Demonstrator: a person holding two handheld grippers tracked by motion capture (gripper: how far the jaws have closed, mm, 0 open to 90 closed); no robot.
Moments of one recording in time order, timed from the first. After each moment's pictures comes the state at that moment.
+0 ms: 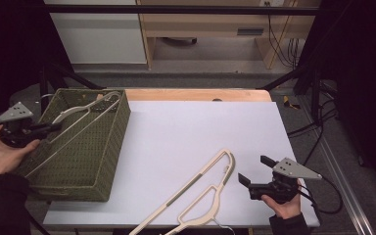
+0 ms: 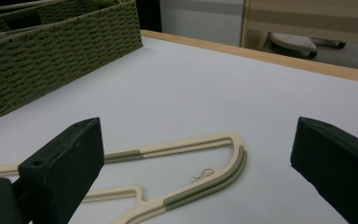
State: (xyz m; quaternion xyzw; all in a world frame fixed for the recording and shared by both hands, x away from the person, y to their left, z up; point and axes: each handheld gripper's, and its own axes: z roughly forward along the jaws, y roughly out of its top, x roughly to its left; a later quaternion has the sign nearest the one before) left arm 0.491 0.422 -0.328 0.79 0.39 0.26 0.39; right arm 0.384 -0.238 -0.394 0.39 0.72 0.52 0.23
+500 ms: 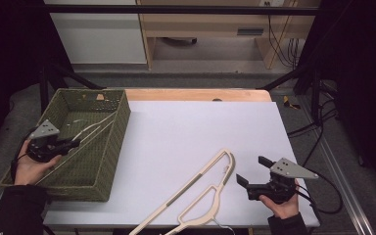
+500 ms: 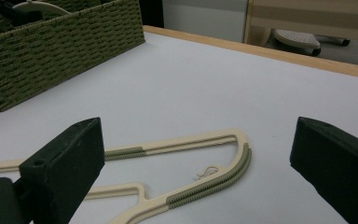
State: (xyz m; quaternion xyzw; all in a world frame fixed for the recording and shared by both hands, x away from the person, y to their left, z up) left arm 0.486 0.388 -0.380 0.82 0.39 0.24 0.35; right arm 0.385 -0.235 -0.397 0.39 0.73 0.52 0.22
